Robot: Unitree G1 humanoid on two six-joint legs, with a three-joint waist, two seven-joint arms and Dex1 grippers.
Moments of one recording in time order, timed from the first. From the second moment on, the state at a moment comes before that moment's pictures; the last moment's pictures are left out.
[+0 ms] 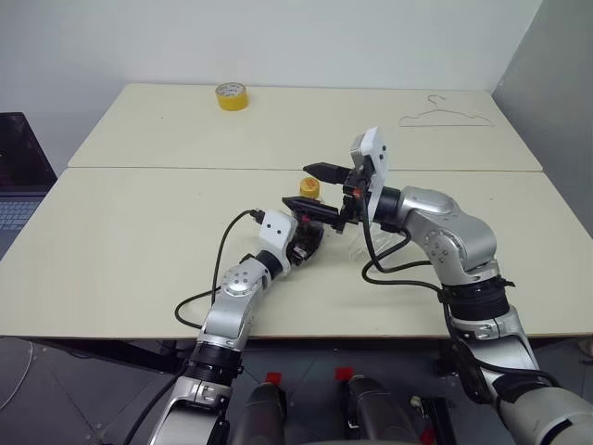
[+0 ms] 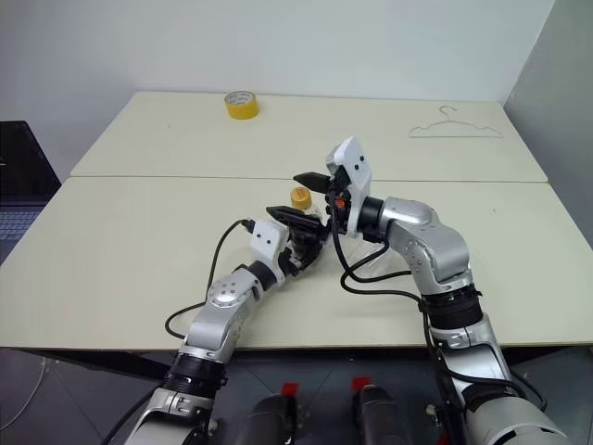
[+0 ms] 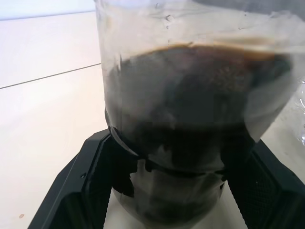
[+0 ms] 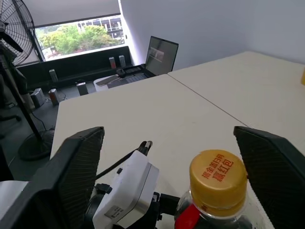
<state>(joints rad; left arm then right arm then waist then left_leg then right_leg) -0.38 0.15 -0.11 0.17 -0.09 0.15 -0.42 -0.77 -0.24 0.12 -0.06 0.45 0.66 0.79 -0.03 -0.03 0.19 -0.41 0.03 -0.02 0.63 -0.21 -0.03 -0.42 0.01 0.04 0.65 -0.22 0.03</state>
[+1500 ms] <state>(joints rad) -0.38 0.15 -0.11 0.18 -0.09 0.14 -0.40 -0.79 -0.11 0.13 0.00 0.29 0.70 0.37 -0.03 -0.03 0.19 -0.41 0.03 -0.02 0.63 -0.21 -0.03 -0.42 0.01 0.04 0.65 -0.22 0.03</state>
